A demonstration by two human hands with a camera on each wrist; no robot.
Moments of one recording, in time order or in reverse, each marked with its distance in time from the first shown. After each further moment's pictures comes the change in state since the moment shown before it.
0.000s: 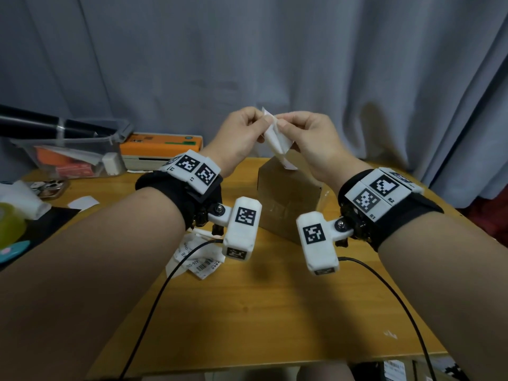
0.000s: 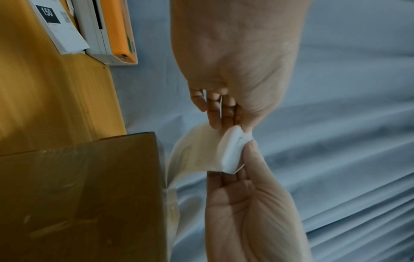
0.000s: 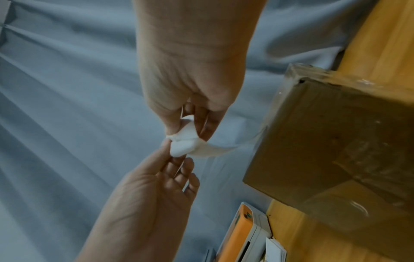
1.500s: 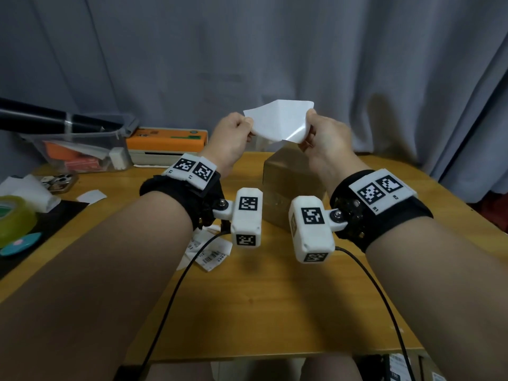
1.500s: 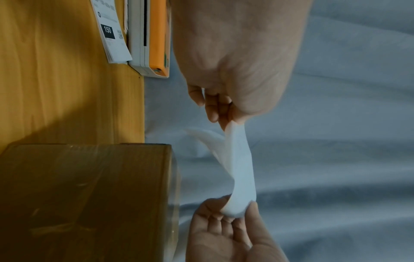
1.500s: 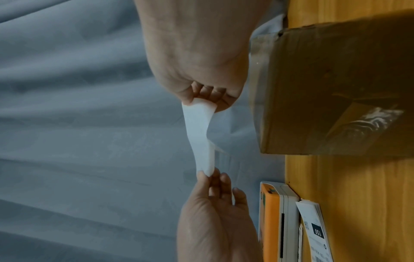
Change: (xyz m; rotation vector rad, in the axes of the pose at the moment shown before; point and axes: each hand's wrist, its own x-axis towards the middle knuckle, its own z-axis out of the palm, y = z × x) left_hand 0.000 -0.029 -0.009 0.002 0.155 -0.183; right_hand 0.003 -0.001 0.010 0.487 0.473 0.384
